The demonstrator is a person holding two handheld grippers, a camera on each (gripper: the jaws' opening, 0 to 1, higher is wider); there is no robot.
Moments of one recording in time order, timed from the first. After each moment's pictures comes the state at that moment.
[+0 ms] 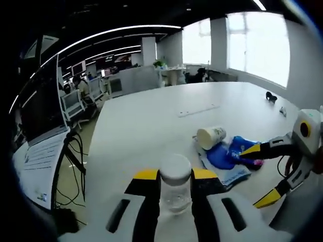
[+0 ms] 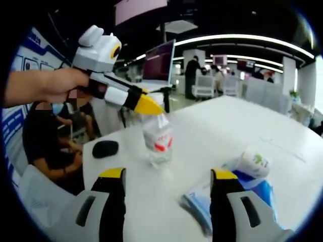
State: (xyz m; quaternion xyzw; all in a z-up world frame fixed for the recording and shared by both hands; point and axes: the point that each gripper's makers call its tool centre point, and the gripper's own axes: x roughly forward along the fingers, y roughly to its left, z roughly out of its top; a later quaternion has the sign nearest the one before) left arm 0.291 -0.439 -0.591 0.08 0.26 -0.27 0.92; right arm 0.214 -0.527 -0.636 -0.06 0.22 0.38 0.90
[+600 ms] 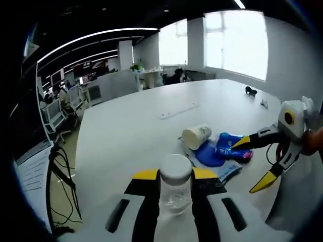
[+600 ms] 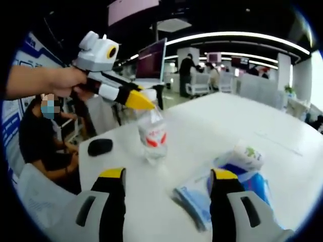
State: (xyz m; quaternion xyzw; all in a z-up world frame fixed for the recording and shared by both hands) left arm 0.296 -0.451 -0.594 0.09 0.26 -0.35 0.90; right arm 0.222 -0.543 -0.643 -0.05 0.23 0.36 0.90
